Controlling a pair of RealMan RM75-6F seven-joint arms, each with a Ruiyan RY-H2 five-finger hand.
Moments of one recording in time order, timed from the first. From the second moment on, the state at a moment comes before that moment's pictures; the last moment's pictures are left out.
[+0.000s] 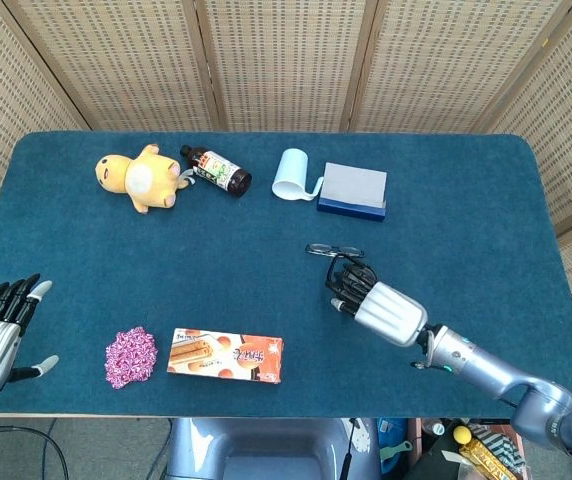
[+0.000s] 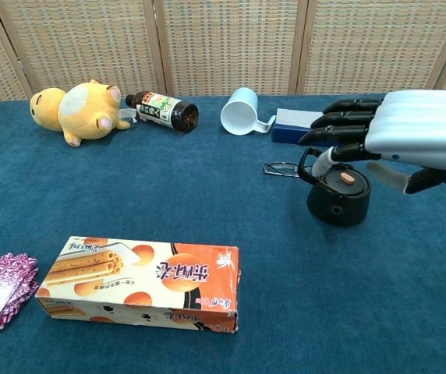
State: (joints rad) left arm -0.12 -1.02 0.00 -1.78 1.54 1.42 0.10; right arm 0.68 -1.27 0.06 -1.37 -2.00 1.02 -0.20
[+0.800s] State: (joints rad) left arm -0.13 -1.02 0.01 -1.77 1.53 1.40 0.10; right arm 0.81 -1.42 0.04 -1.20 -1.92 0.86 -0.44
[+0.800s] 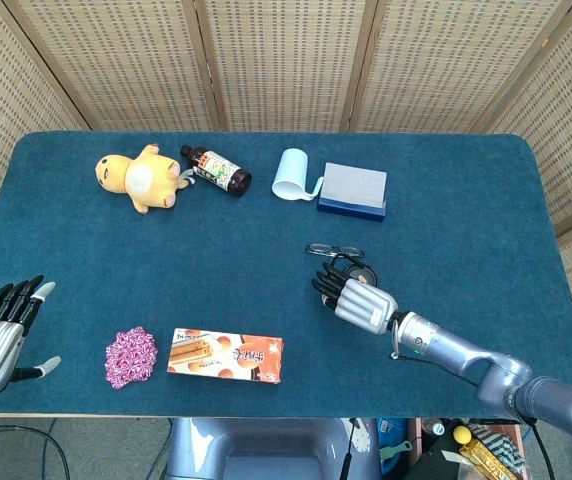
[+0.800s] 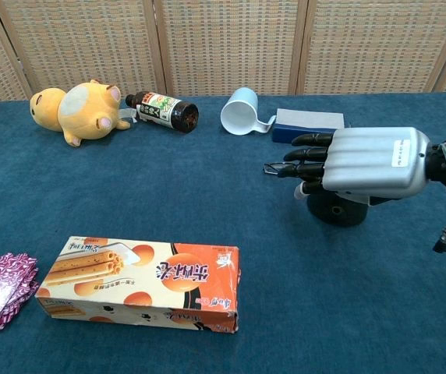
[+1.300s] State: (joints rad) left arm -0.13 -1.03 0.01 -1.77 1.54 1.39 0.10; right arm 0.77 -1.42 0.07 -1.17 -1.75 0.82 -0.55
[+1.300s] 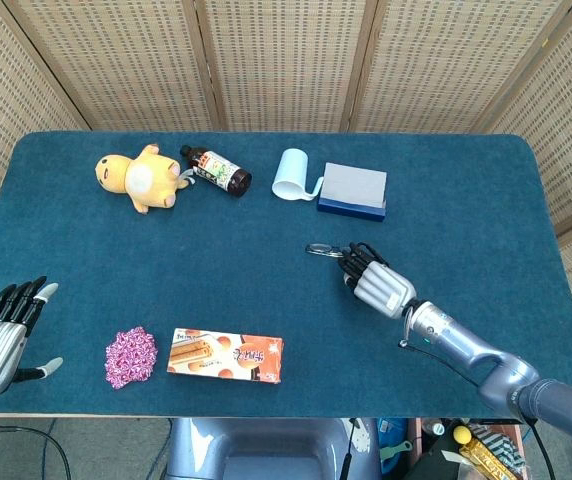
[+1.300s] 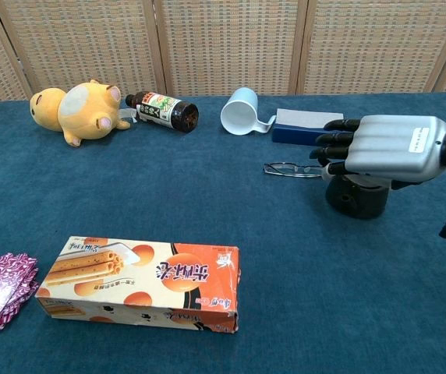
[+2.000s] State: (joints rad) left arm -0.13 -1.03 0.02 -1.78 1.54 1.39 0.11; right arm 0.72 -1.42 0.17 -1.17 -1.31 0.75 -0.82
